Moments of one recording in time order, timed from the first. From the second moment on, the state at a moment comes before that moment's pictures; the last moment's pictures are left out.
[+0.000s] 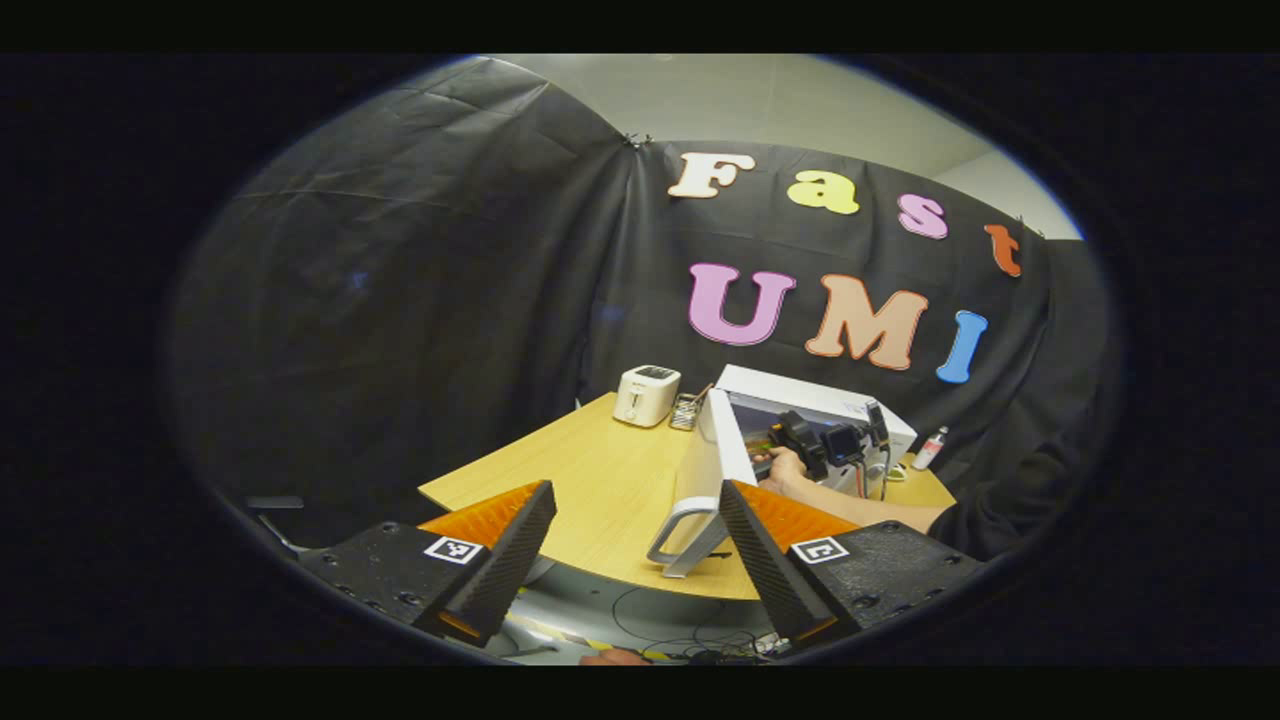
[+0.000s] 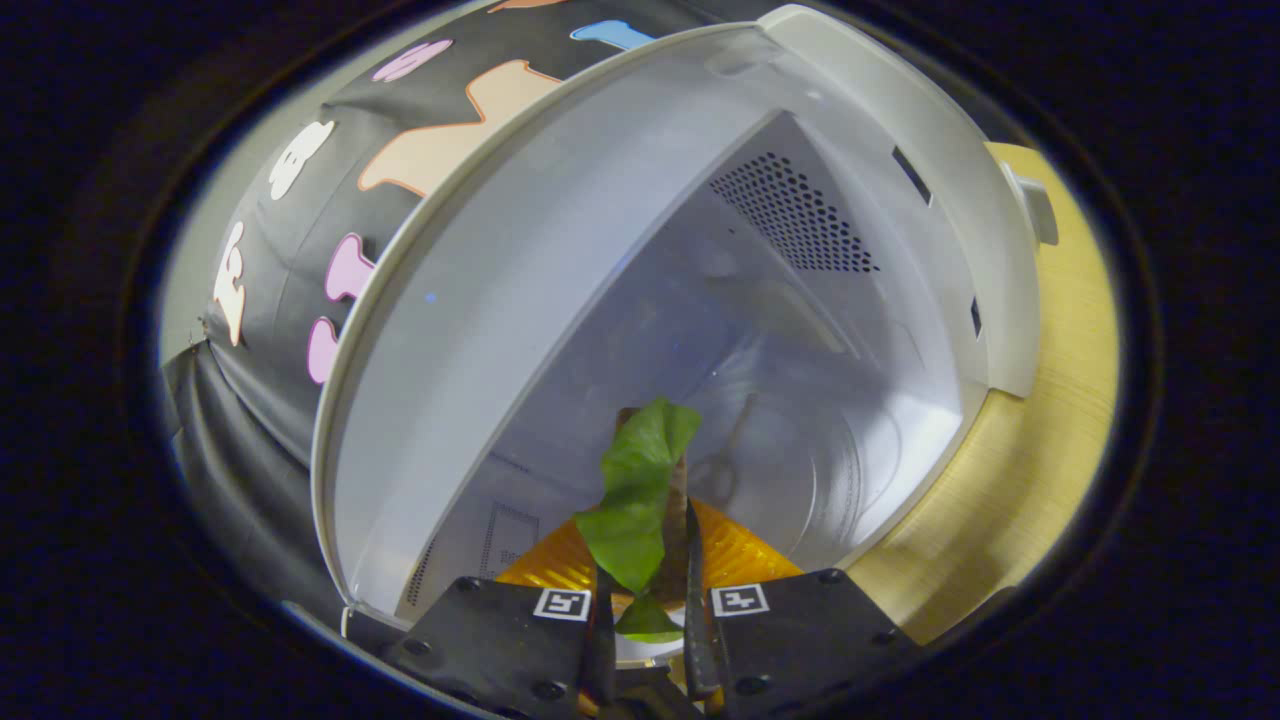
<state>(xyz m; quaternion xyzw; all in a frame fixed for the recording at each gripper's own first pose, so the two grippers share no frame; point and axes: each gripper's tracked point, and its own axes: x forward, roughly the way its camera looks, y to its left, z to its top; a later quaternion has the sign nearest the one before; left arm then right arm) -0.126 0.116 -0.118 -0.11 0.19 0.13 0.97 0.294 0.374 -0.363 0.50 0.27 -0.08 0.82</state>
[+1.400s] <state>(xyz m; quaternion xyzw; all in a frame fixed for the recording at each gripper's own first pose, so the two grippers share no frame) -0.118 0.114 -0.100 -0.05 0.18 0.10 0.98 0.266 0.343 -0.385 0.31 0.29 -0.02 0.91</state>
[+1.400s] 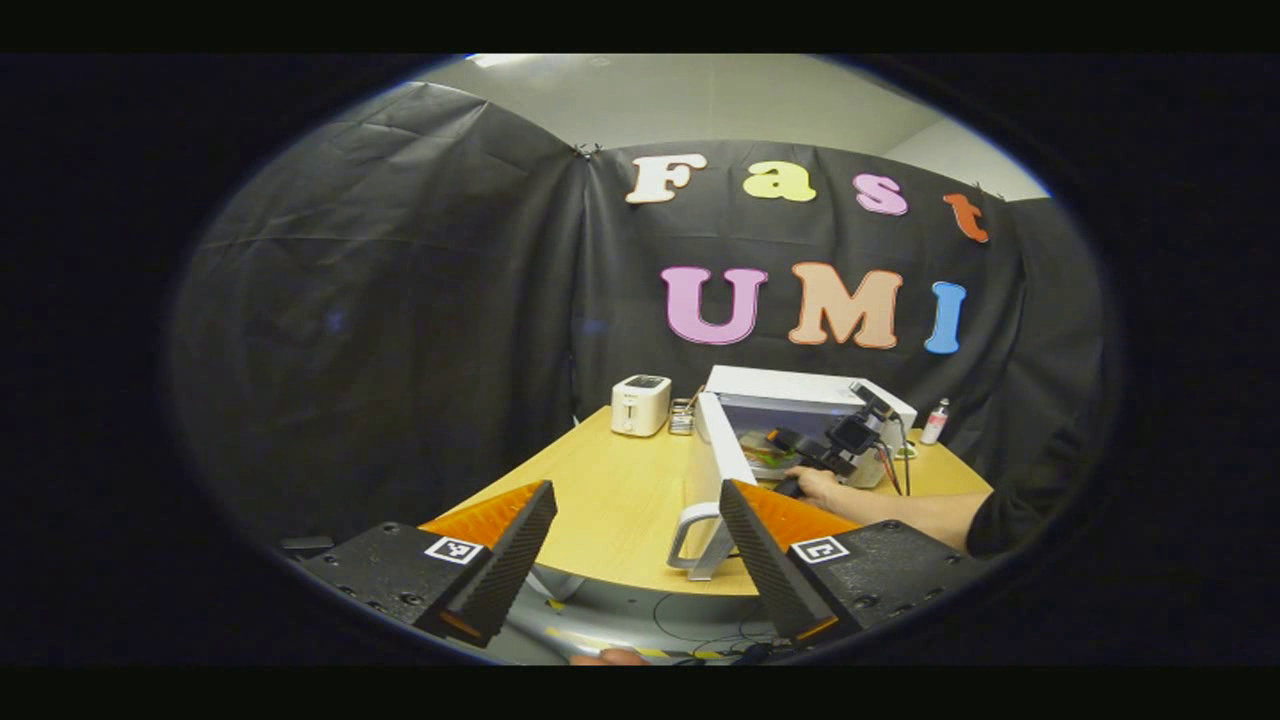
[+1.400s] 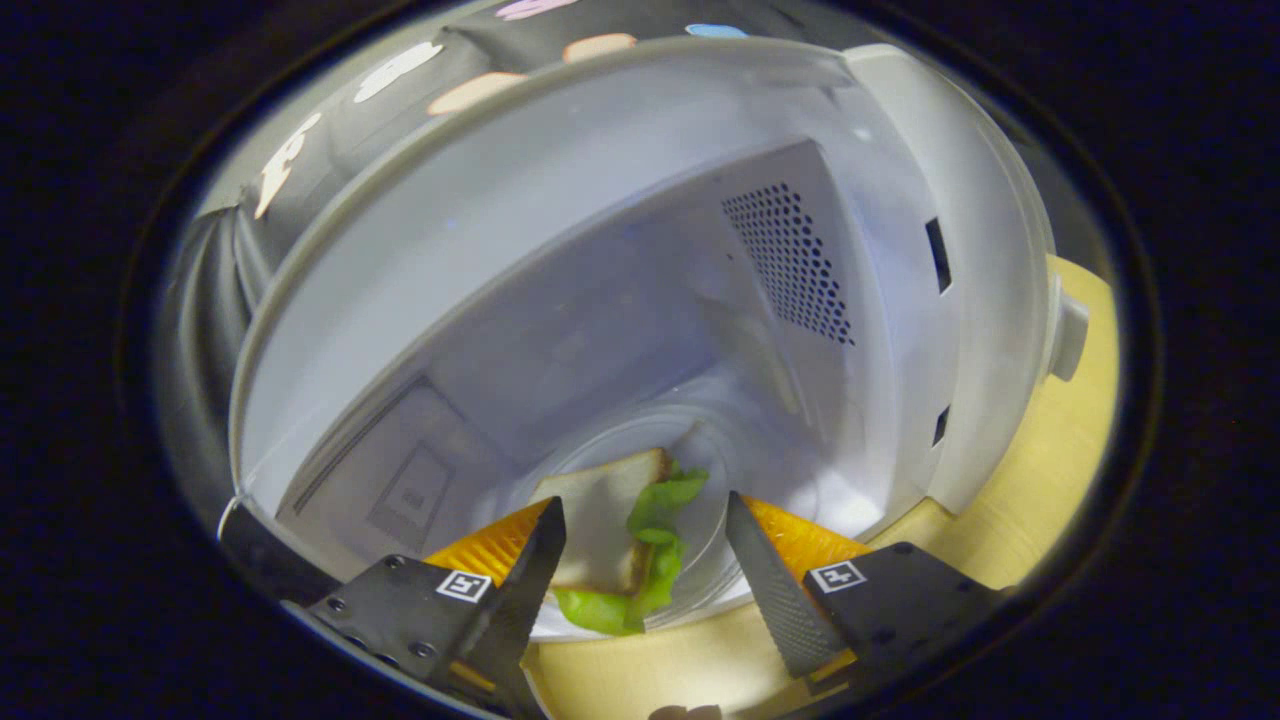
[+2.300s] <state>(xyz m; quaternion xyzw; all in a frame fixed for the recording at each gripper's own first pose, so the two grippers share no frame) -0.096 0.108 -0.123 -0.06 0.17 0.05 0.98 0.111 0.228 -0.250 0.17 0.22 0.11 0.95</state>
